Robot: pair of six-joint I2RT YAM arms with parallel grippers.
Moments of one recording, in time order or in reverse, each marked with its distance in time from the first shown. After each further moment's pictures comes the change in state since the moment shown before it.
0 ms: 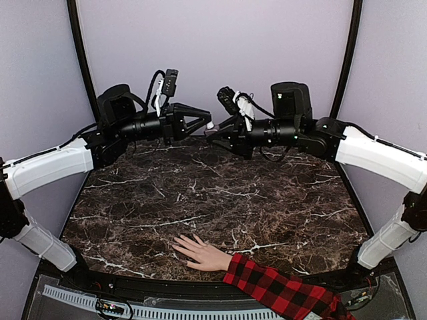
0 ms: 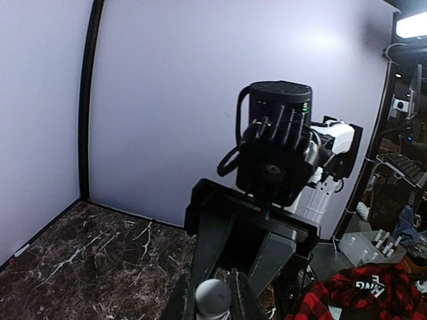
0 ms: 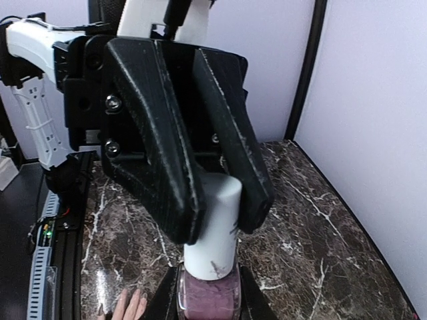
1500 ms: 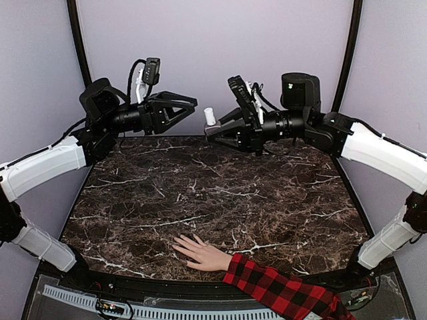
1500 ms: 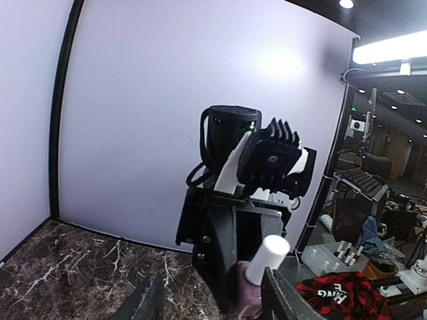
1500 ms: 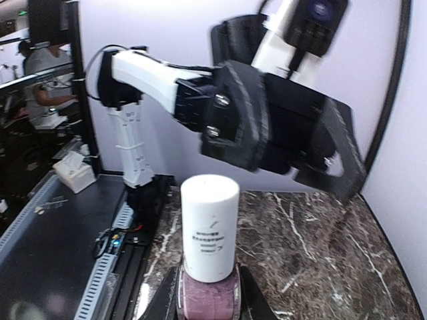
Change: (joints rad) left arm 0.096 -0.025 0.000 0.162 0.239 -0.187; right arm -0.045 -0.026 0.032 0.039 -0.453 0.029
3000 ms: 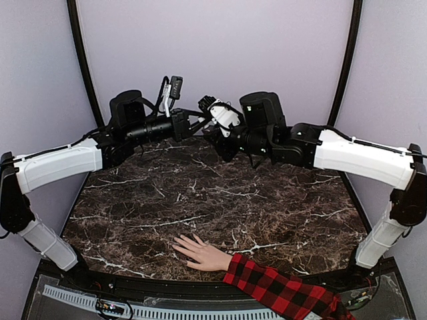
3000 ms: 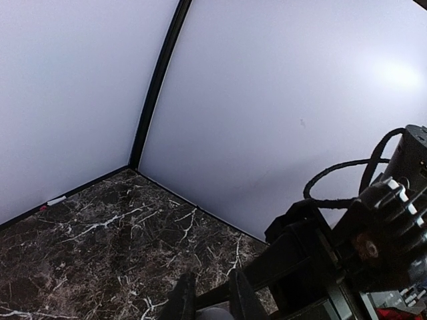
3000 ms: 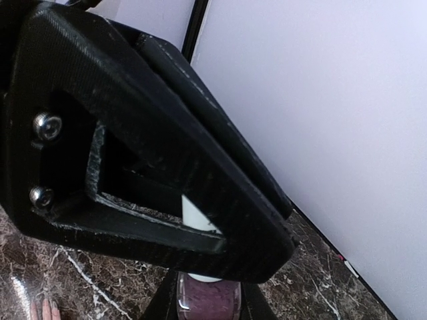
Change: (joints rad) left arm -0.077 0.095 0.002 -0.188 -0.472 0.075; right arm 0.162 0.165 0.050 -0.050 1.041 -0.070
